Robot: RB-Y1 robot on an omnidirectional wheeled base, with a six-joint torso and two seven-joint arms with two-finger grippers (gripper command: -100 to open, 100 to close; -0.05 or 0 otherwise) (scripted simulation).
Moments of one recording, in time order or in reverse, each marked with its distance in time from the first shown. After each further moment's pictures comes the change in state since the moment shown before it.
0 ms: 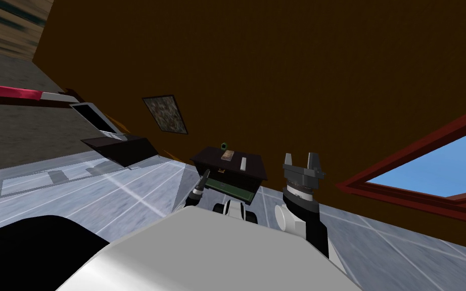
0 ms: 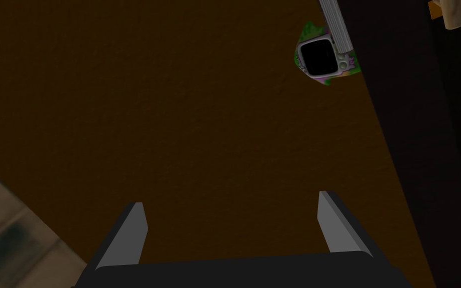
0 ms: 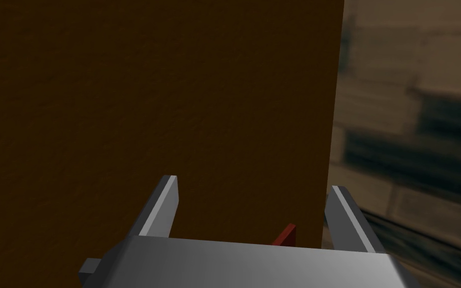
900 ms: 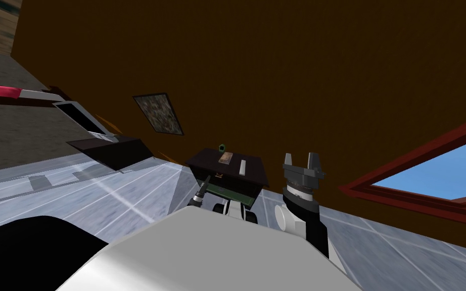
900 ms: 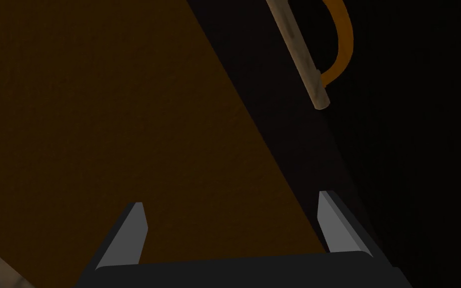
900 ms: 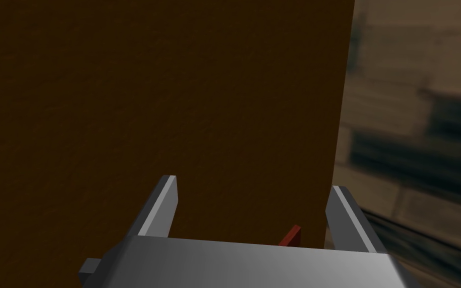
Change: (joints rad) left arm -0.044 -0.016 -0.008 0.263 -0.017 -0.121 -0.044; right arm 0.000 0.000 0.000 0.000 0.000 0.000 0.000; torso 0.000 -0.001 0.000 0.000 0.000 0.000
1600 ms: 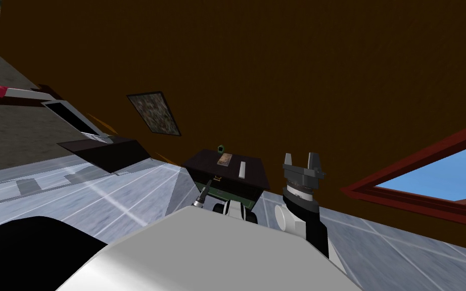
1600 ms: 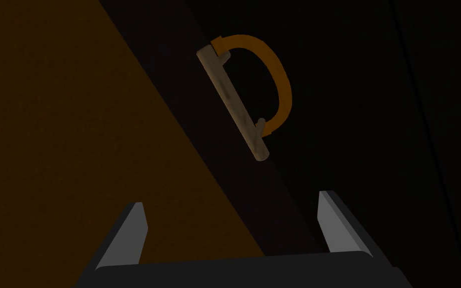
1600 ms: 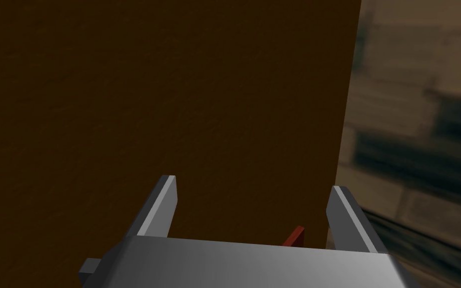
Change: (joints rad) left arm -0.028 -0.029 -0.005 0.172 -0.010 -0.077 -0.029; right arm 0.000 0.000 0.000 0.000 0.000 0.000 0.000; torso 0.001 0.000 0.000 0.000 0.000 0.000
